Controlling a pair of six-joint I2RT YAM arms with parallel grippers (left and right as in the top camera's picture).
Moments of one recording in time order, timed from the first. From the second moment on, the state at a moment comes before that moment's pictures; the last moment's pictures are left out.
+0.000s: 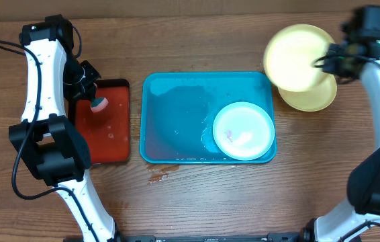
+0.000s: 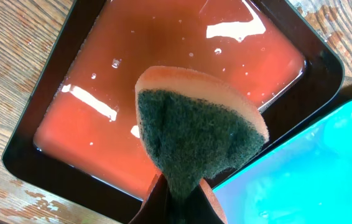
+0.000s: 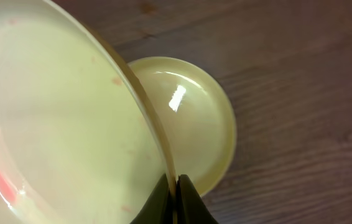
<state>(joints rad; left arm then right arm) 0.19 2.18 2.08 -1.52 0.04 -0.56 -0.20 1.85 1.68 -0.94 0.00 0.16</state>
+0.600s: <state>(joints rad) 0.19 2.18 2.08 -1.52 0.04 -0.56 -0.38 2.10 1.59 -0.77 -0.20 0.25</state>
